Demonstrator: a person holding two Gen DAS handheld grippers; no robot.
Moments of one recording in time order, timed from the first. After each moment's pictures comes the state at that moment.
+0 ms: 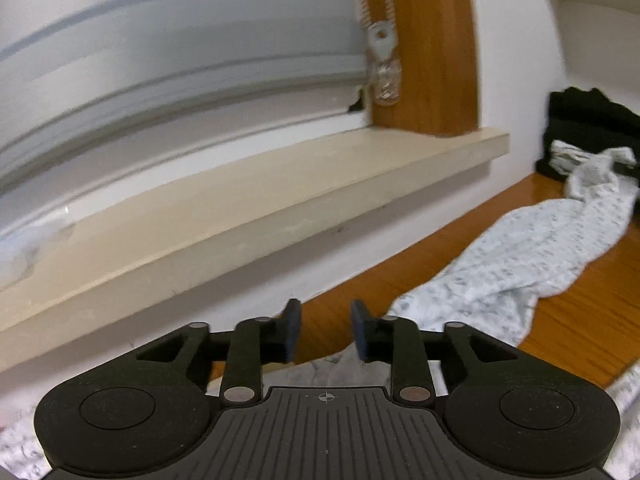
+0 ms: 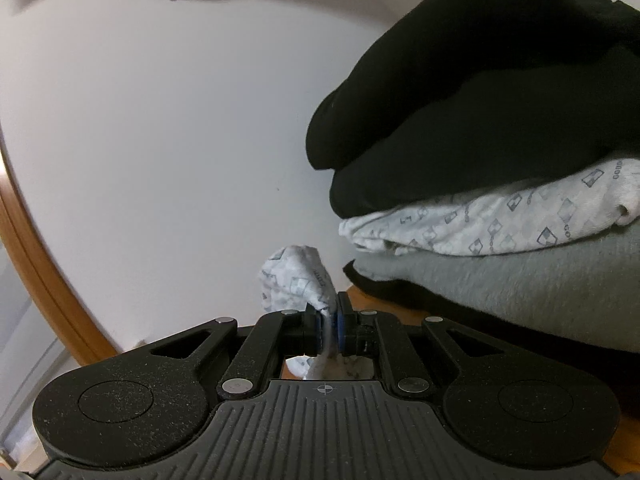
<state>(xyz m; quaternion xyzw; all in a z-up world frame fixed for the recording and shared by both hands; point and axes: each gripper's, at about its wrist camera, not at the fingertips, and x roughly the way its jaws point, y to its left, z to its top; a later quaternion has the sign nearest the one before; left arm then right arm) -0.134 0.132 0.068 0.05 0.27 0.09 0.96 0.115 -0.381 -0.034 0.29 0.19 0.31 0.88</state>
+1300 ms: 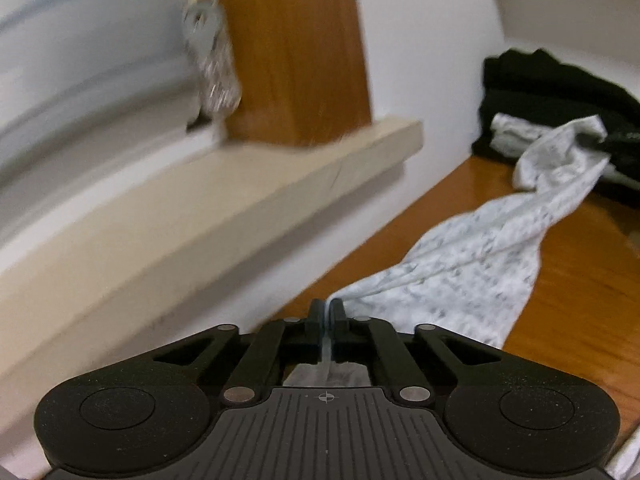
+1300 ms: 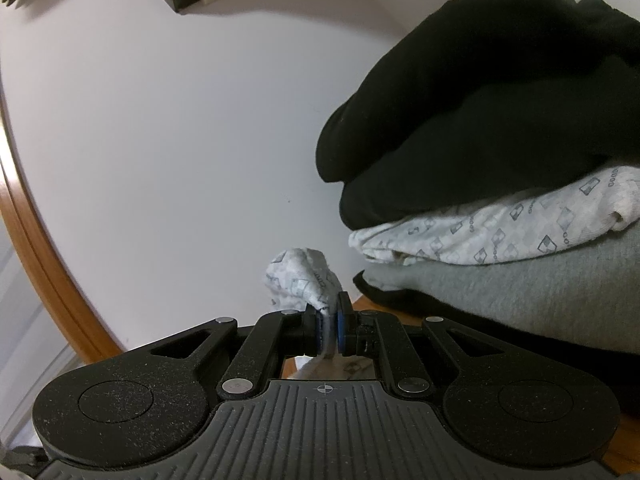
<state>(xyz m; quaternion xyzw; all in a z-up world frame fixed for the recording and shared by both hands) -0.018 0.066 0.048 0.07 0.32 0.03 0.95 0.111 -0.390 -0.029 0.30 0.17 0.32 0.88</state>
